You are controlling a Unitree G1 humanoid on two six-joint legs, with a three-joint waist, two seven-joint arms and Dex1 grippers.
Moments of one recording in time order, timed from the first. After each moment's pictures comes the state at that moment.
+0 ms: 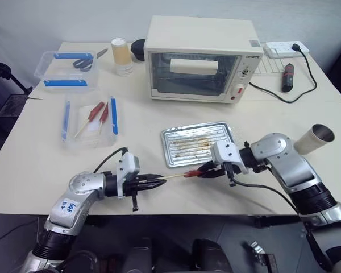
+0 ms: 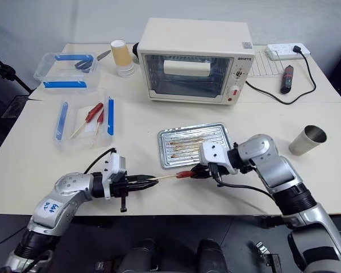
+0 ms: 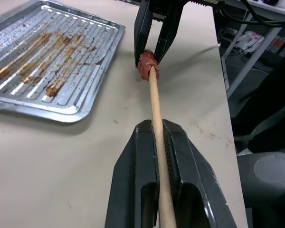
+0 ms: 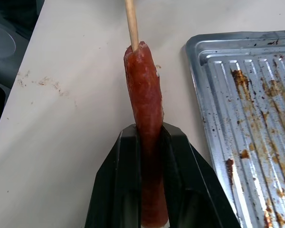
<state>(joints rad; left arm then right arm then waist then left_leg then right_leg) -0.22 0.56 -0.09 -0.23 -0.41 0.38 -0.99 -0.65 -0.70 0.31 0.03 0.13 0.26 1.39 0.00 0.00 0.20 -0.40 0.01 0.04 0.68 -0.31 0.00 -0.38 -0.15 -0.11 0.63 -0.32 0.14</state>
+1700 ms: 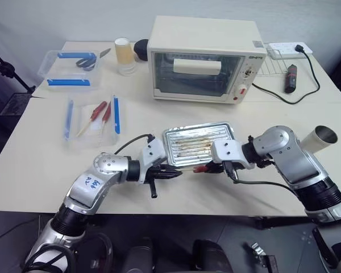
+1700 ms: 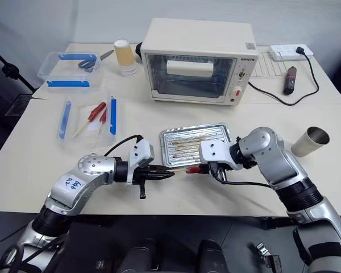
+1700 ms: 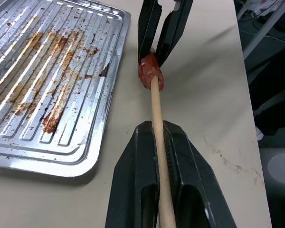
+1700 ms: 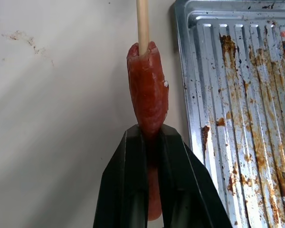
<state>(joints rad) -0.48 0.50 -0.26 -0.28 -0.32 0.73 -0.86 -0.68 -0.75 0.35 -0.03 -0.01 0.33 1.40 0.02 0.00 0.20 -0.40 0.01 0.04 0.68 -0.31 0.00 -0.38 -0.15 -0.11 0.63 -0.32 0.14</state>
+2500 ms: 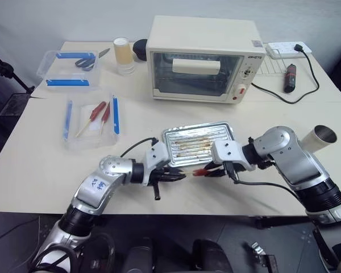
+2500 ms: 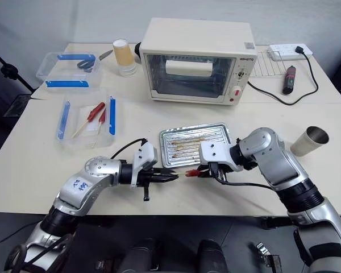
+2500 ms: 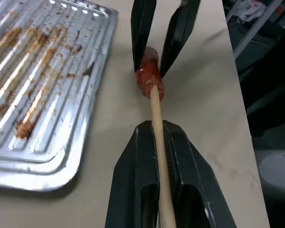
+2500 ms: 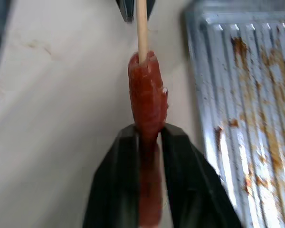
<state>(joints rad) -0.39 0.51 -0.23 -0.25 -0.31 0.63 -0.92 -0.66 -0.77 0.33 -0.08 0.06 0.37 1.43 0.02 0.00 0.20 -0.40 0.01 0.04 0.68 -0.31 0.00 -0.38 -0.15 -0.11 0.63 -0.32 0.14</state>
